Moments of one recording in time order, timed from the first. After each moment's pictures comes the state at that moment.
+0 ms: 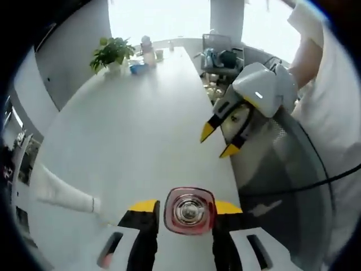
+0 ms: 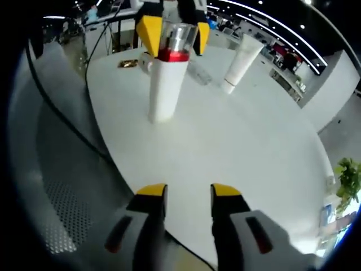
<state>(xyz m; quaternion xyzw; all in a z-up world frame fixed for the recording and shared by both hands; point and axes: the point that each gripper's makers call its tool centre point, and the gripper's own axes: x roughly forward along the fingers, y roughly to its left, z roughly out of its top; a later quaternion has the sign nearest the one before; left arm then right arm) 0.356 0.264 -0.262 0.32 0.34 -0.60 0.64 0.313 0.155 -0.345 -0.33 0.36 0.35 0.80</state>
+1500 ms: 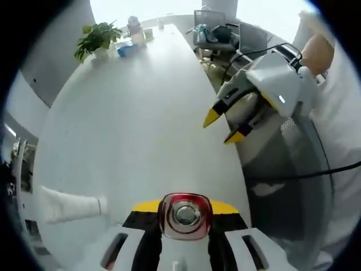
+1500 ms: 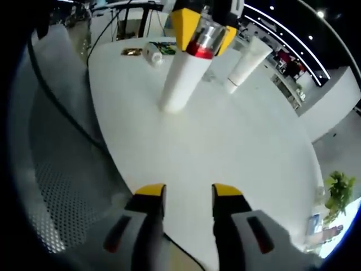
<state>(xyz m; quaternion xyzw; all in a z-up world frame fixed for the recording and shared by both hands) 0.371 0.255 -0.268 0.40 0.39 -0.59 0.59 0.314 0.150 -0.348 -0.38 0.35 0.34 0.78</state>
